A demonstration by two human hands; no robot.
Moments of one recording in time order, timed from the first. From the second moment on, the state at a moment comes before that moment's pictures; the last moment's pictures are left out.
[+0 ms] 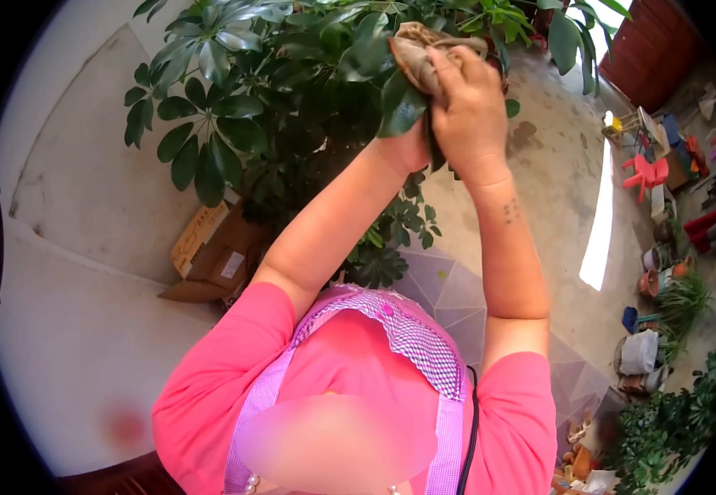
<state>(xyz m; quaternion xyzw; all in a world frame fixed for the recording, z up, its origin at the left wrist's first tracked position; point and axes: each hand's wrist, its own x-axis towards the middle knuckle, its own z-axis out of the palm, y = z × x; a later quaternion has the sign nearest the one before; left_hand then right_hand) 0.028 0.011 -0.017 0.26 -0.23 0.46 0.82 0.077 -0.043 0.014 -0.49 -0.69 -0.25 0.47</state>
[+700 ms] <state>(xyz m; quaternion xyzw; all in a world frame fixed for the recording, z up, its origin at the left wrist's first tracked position) -0.032 -0.005 -0.039 0.30 -0.05 0.50 0.81 0.055 -0.063 -0.037 -0.47 -0.69 -0.07 0.55</state>
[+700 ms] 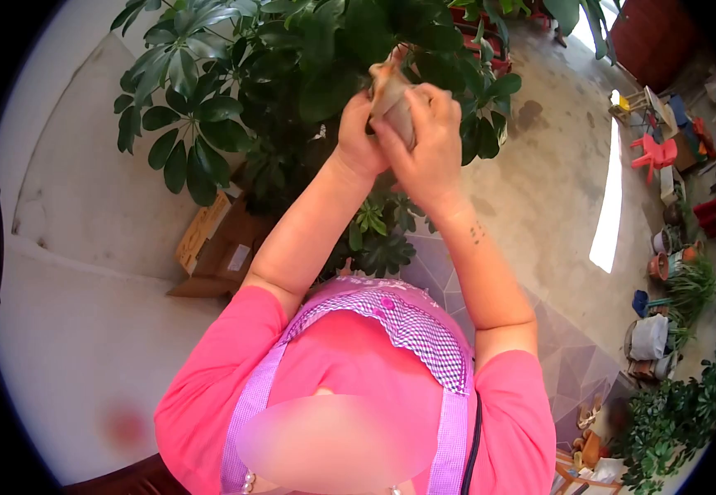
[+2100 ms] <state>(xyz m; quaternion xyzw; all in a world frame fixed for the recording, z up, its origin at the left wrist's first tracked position) -0.071 0.047 -0.199 0.16 0.41 0.62 0.65 0.104 -0.074 -0.075 -0.38 -0.47 0.37 0.70</state>
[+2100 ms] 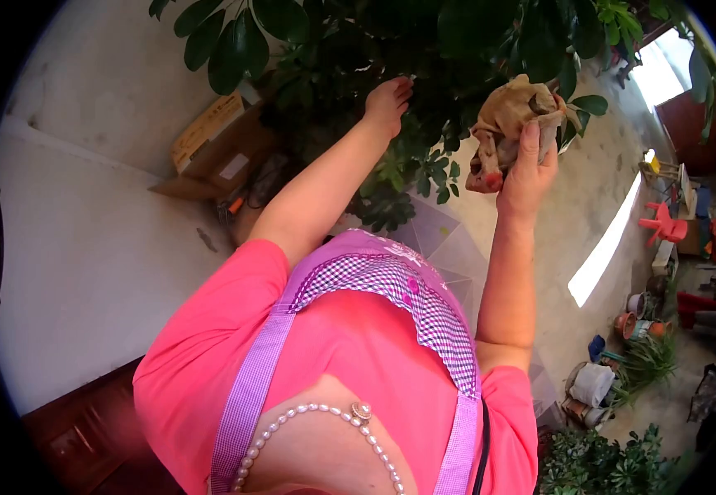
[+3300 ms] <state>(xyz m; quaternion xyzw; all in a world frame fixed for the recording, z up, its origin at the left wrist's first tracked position) -0.048 0.051 -0.106 0.30 -0.14 0.39 0.86 0.030 -0.032 -0.114 -0.46 -0.67 0.03 0.58</state>
